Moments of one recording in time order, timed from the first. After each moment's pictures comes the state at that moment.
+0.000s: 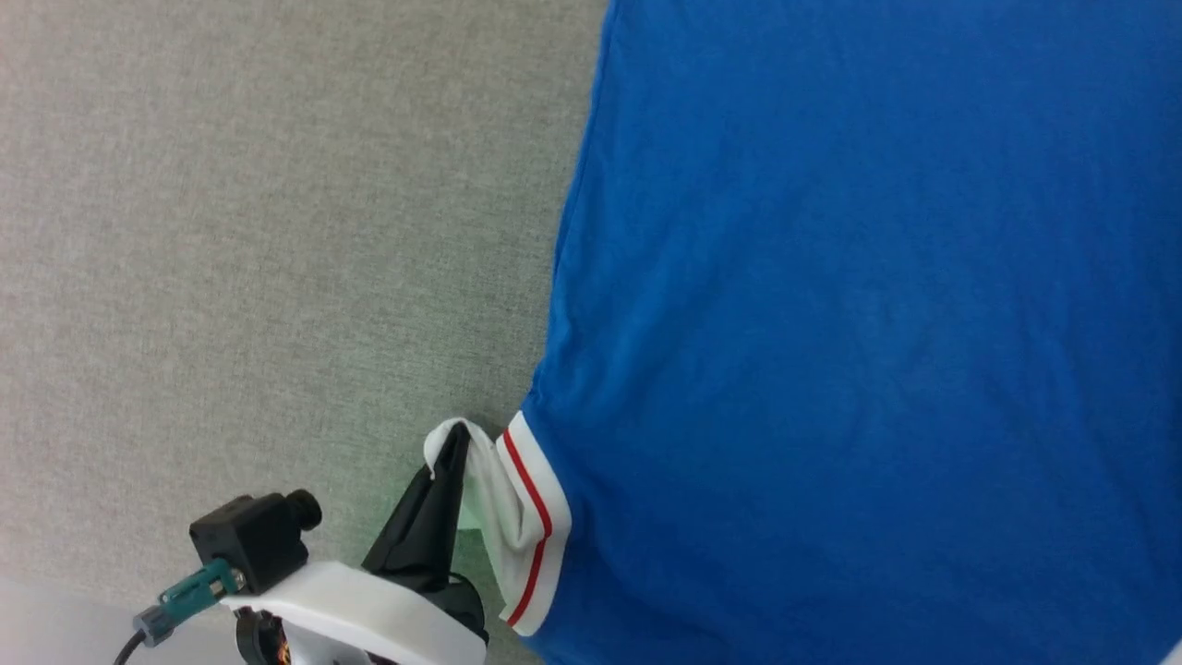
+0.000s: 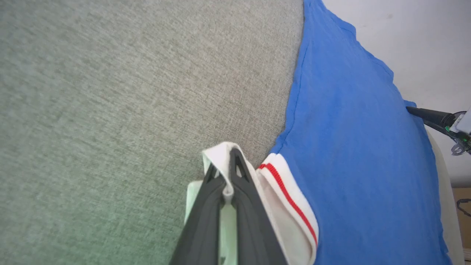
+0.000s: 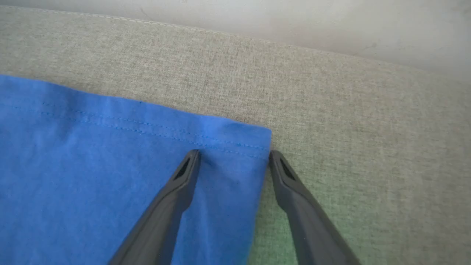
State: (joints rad) left arm 0.13 0.18 -0.28 -0.45 -0.68 0.21 0.16; right arm -0.88 -0.39 -0.18 0.40 0.17 0.13 0.71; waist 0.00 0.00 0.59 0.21
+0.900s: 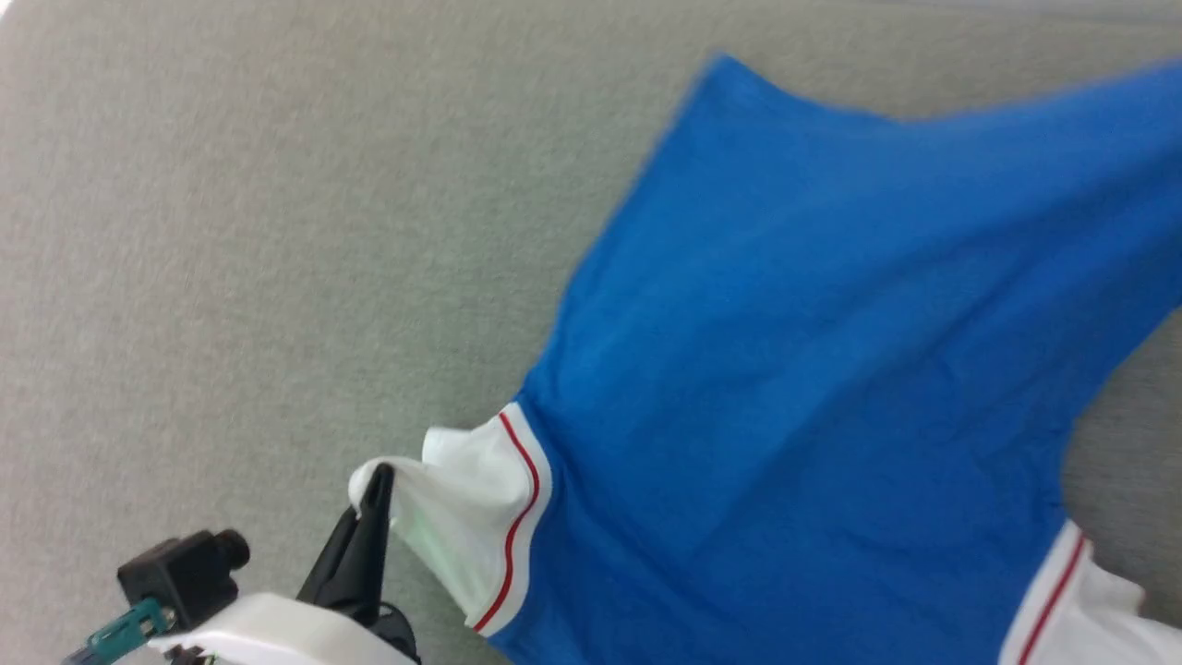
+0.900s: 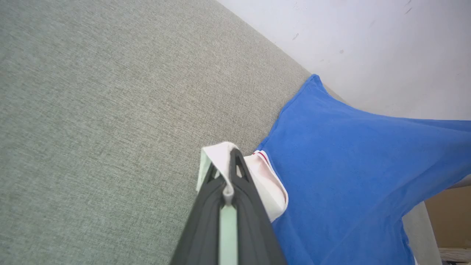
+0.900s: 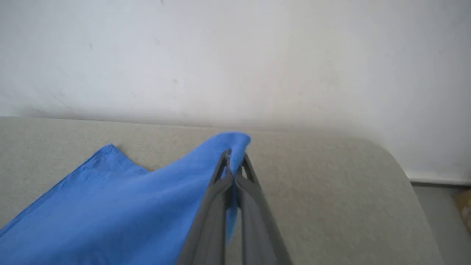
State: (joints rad) left arm 0.20 0.23 -0.19 -0.46 -0.70 0.25 0.17; right arm -0.59 -0.41 -0.25 -0.01 0.44 0.13 0.67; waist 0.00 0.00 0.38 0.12
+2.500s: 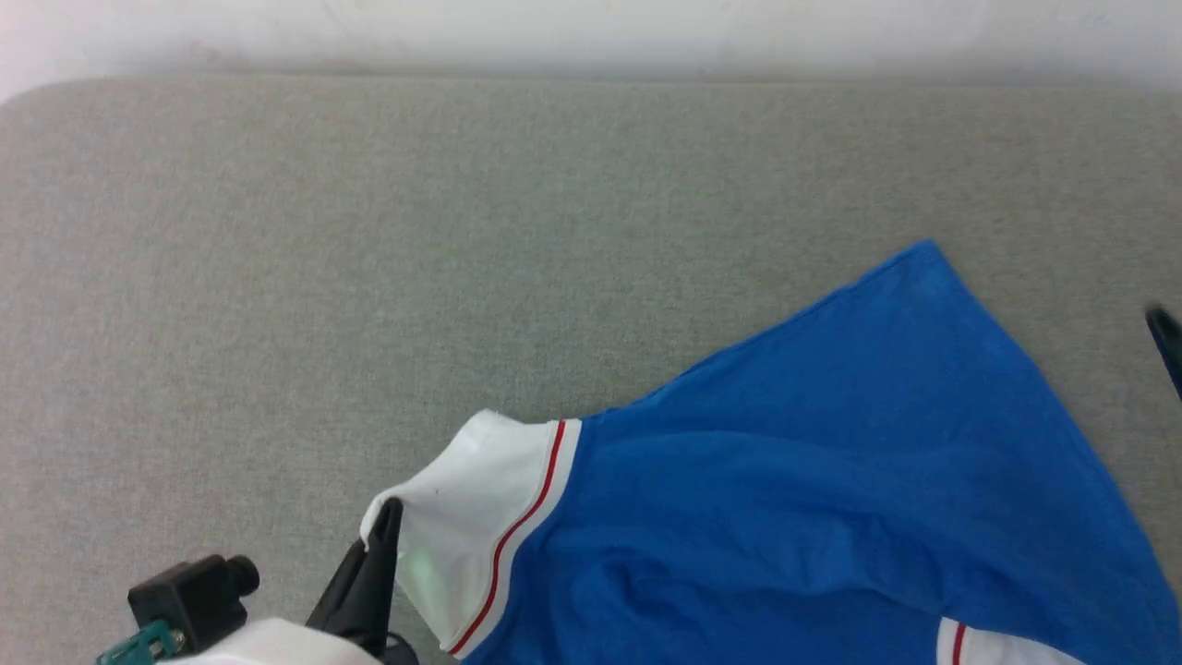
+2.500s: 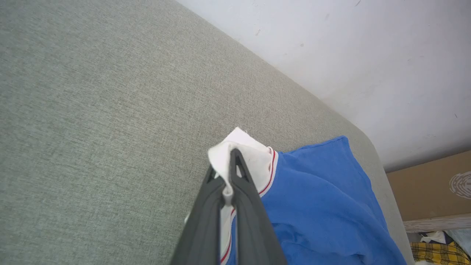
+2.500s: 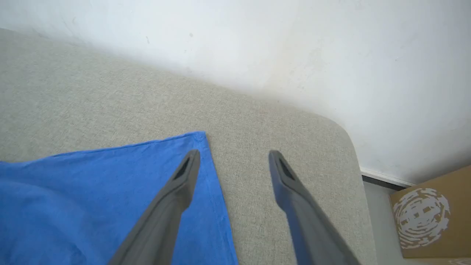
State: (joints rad) left arm 0.28 0.25 -0.20 -0.51 -0.71 0.28 0.20; right arm -0.04 -0.47 -0.22 -0.45 0.41 0.13 0.66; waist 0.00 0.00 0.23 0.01
